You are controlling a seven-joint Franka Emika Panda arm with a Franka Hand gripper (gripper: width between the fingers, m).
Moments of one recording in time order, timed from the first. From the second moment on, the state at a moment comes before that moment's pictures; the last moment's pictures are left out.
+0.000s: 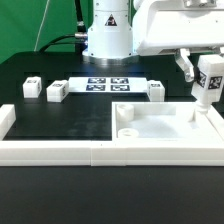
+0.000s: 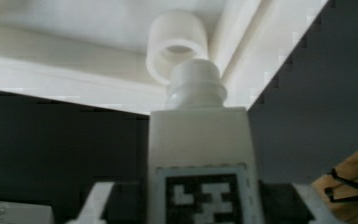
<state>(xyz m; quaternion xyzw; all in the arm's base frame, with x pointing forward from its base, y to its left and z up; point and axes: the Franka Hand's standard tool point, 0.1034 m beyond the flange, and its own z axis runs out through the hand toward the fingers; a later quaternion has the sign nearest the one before) 0.615 0.119 0.107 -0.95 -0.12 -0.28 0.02</state>
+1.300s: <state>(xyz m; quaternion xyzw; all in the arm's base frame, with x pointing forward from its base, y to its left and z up) 0.622 0.119 0.072 -0.94 -0.13 -0.30 0.02</state>
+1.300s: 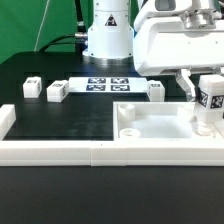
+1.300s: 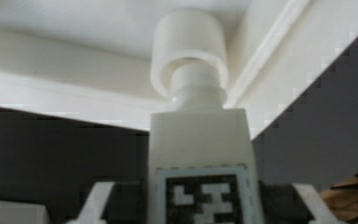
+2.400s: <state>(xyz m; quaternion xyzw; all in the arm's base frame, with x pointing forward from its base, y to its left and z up) 0.617 0.116 0.060 -0.95 -0.13 -0.29 0.02</state>
